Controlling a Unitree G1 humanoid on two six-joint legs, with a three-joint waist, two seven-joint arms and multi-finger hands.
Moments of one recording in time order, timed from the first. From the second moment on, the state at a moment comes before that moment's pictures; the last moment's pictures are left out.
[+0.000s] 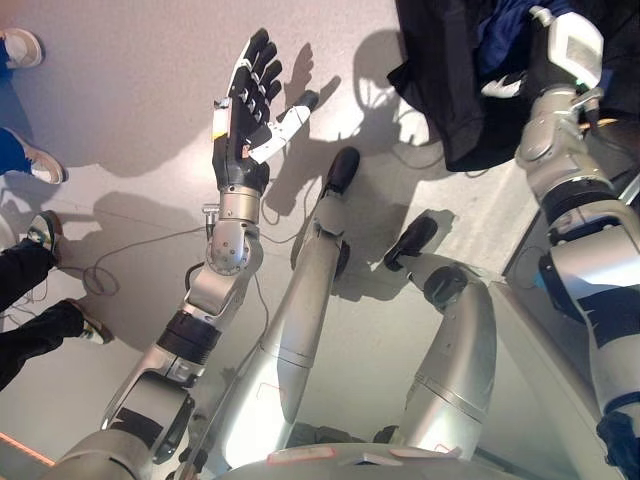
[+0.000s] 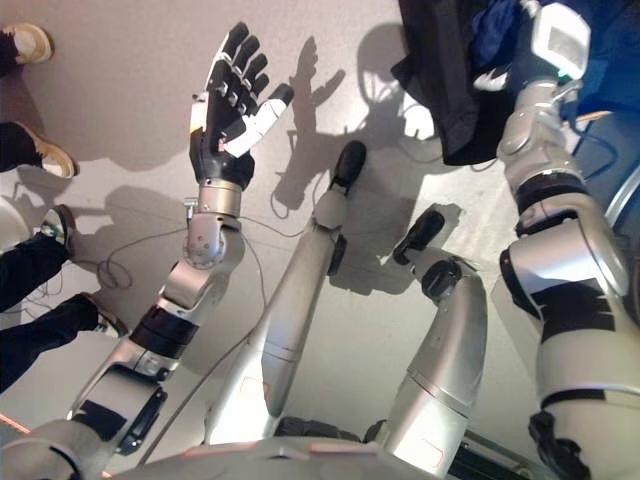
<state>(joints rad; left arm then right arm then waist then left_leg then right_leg) -0.50 0.34 -0.36 0.08 -0.41 -0.36 0.38 -1.32 -0.69 0.56 1.36 -0.26 -0.09 -0.50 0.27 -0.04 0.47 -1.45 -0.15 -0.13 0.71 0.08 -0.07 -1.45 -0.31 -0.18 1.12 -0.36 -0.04</state>
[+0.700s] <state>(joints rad) -0.51 0.35 -0.38 0.02 -0.41 -0.37 0.36 -1.40 -0.78 0.53 1.40 -0.33 -0.03 -0.46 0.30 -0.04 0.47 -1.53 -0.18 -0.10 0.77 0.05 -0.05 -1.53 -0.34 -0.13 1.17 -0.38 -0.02</state>
